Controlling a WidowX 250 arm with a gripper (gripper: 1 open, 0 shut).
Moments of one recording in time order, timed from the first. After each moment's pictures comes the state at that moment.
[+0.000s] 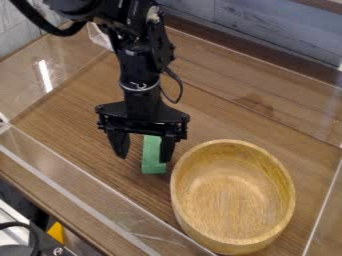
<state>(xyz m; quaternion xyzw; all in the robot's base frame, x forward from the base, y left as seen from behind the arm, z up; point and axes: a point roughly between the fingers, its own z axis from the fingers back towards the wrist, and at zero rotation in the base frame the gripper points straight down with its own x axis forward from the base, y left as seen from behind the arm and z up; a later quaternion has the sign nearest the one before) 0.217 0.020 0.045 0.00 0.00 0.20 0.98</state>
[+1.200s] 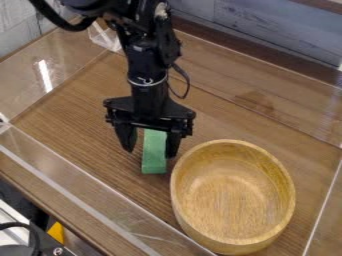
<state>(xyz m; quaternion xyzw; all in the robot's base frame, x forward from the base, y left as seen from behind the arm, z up) 0.228 0.018 0.046 -0.01 0.00 0.17 0.98</state>
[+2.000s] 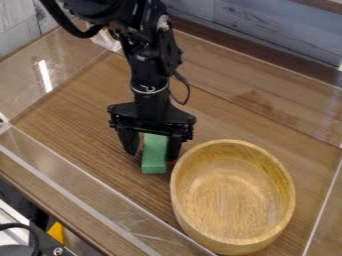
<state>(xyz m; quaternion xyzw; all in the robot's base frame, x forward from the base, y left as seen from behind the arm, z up) 0.235 0.026 0.031 0.00 -0.01 0.19 0.98</state>
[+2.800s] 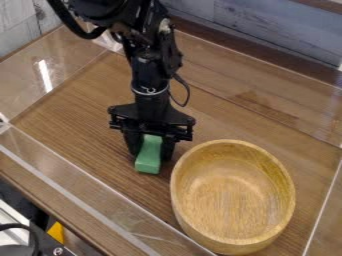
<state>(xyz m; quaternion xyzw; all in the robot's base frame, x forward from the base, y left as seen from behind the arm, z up) 0.232 0.030 0.026 0.00 0.02 0.19 0.98</state>
